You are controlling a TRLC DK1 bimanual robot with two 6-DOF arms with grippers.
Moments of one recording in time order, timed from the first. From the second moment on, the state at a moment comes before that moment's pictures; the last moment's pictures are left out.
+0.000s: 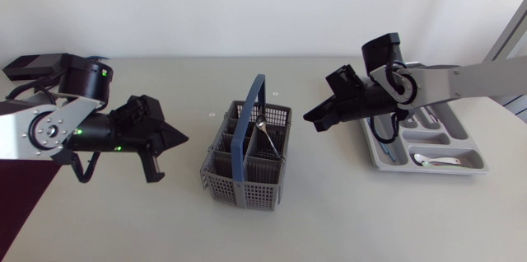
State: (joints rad) left arm -0.18 1.37 0.74 -0.25 0.46 0.90; right arm 0.22 1.77 1.06 -0.15 -0.54 -0.35
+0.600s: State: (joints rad) left arm -0.37 1.36 0.62 -0.27 0.51 0.98; right arm 0.23 2.02 1.37 -0.27 -0.65 -0.30
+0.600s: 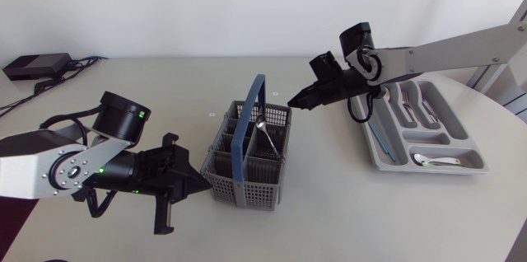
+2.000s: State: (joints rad) left arm -0.25 1.82 1.04 -0.09 0.45 0.84; right arm 0.22 1.69 0.99 -0.28 -0.52 -0.34
